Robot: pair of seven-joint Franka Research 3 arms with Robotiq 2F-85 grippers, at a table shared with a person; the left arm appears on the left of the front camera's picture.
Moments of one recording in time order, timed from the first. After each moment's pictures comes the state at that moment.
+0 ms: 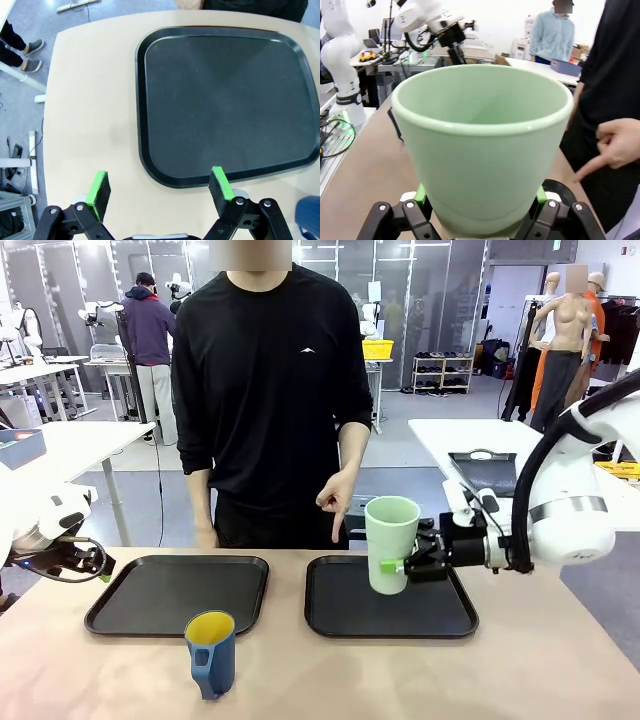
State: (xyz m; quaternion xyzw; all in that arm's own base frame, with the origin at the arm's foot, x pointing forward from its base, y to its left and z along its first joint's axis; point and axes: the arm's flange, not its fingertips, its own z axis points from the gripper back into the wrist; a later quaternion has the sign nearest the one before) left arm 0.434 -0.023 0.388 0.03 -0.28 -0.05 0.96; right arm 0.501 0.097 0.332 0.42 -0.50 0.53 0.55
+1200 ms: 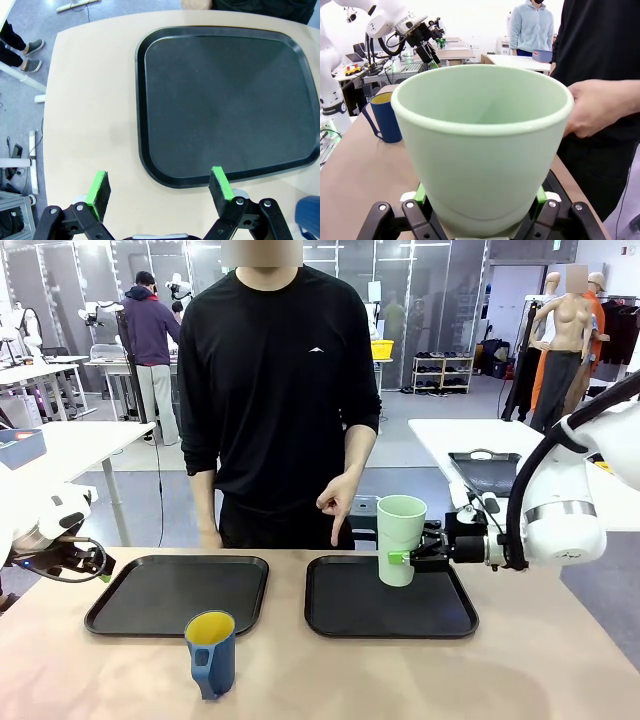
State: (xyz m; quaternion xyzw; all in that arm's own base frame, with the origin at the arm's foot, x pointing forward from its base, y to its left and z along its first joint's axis) left arm 0.434 -0.023 0.388 0.03 -0.28 -0.05 0.96; right arm 0.550 0.073 0.296 0.43 -0.49 0.48 0.58
